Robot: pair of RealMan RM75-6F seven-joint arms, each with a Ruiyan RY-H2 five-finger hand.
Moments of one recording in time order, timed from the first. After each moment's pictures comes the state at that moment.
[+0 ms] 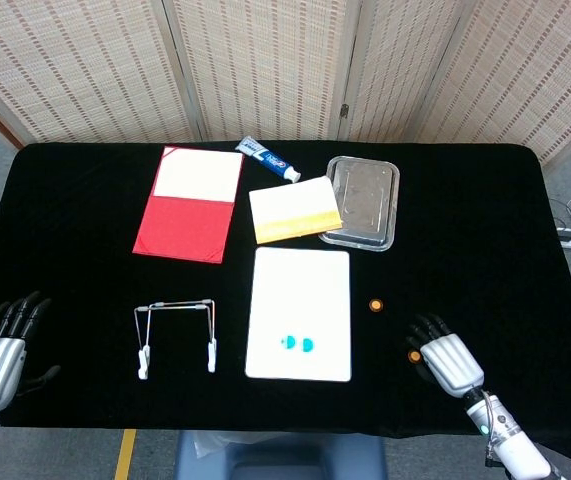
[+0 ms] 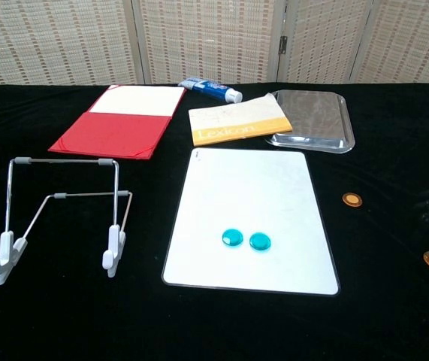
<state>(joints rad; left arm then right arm) -0.12 -1.10 -0.03 -1.67 1.51 1.44 0.11 0.32 -1.42 -0.15 -1.33 -1.57 1.23 -0.09</state>
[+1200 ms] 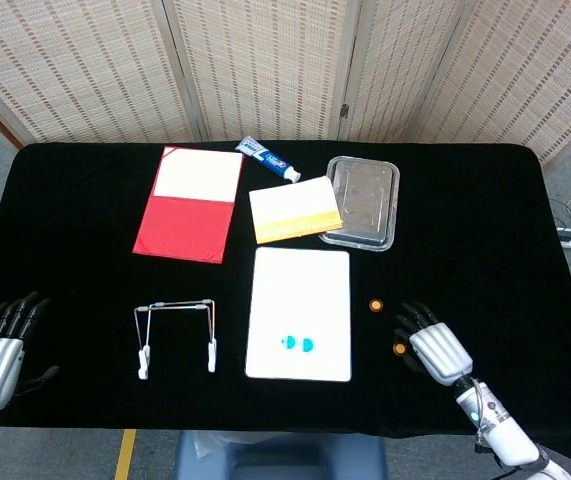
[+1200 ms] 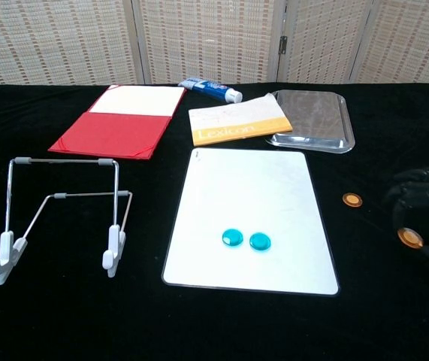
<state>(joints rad) -0.12 -1.10 -0.02 -1.67 1.51 1.44 0.10 0.37 -1.41 -0.07 -1.38 -1.61 1.18 -0.05</state>
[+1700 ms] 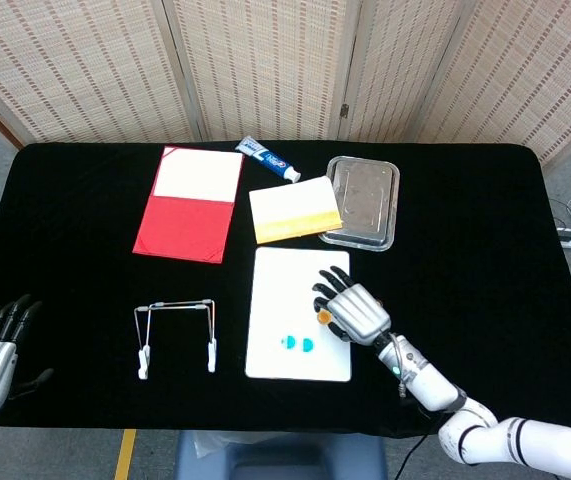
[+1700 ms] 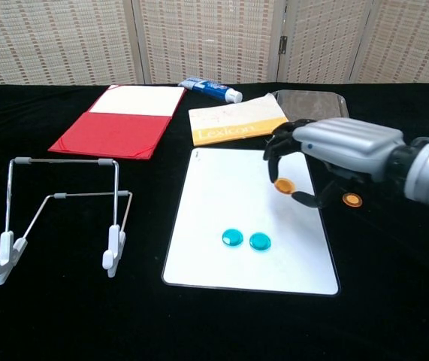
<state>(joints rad) -0.10 -1.09 -0.02 -1.67 1.50 1.46 0.09 0.65 -1.52 0.15 -1.53 -1.41 0.89 -0.31</state>
